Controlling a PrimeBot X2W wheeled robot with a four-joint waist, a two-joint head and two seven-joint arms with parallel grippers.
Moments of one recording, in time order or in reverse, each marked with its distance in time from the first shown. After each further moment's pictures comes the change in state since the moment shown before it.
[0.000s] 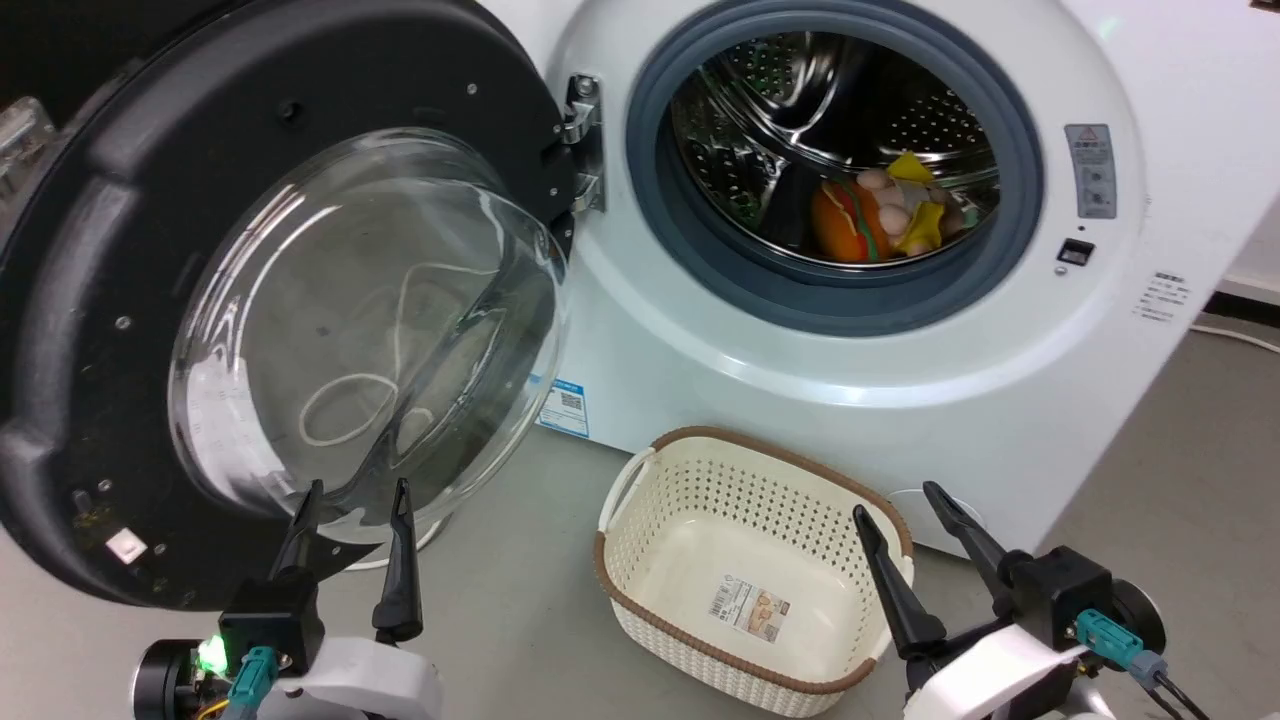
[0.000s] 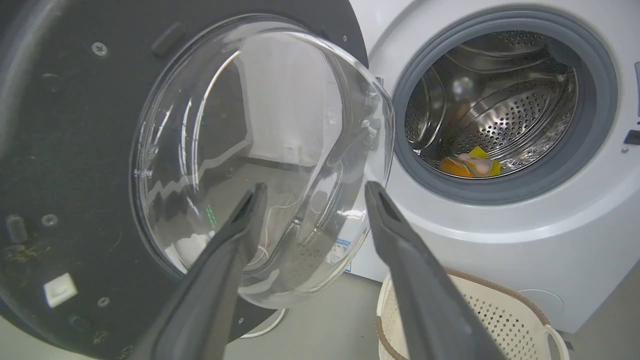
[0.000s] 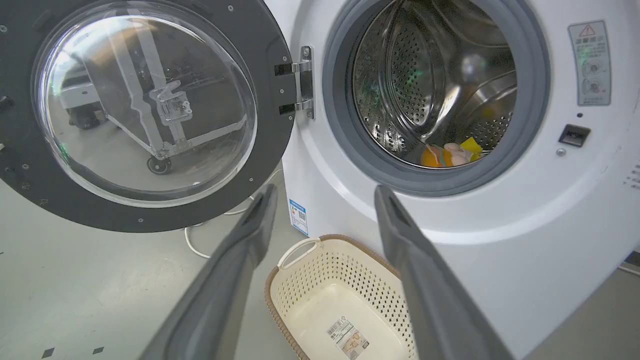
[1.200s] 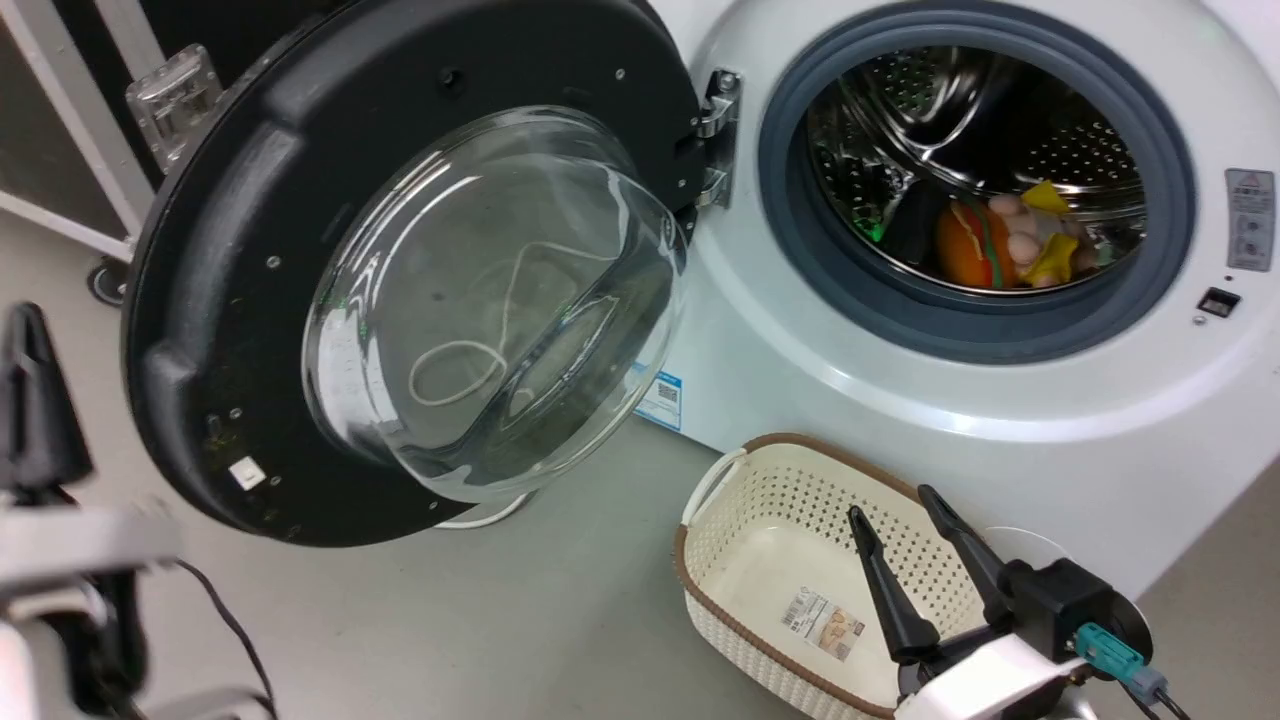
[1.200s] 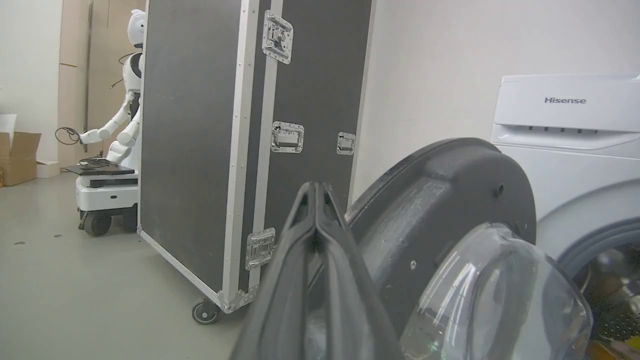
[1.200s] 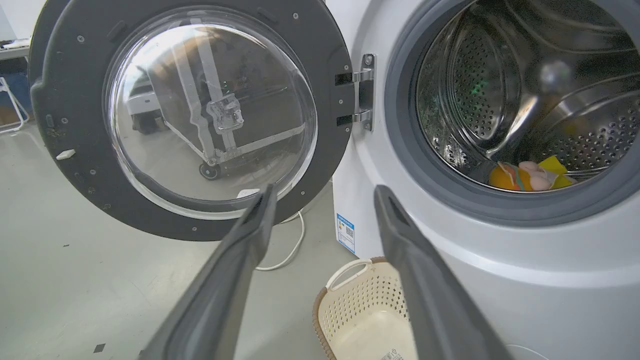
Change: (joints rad) left arm -0.203 0.135 0.284 -0.047 -0.189 -0.088 -0.082; right arm -0.008 0.000 0.032 0.047 0.045 0.000 -0.077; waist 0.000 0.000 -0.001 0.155
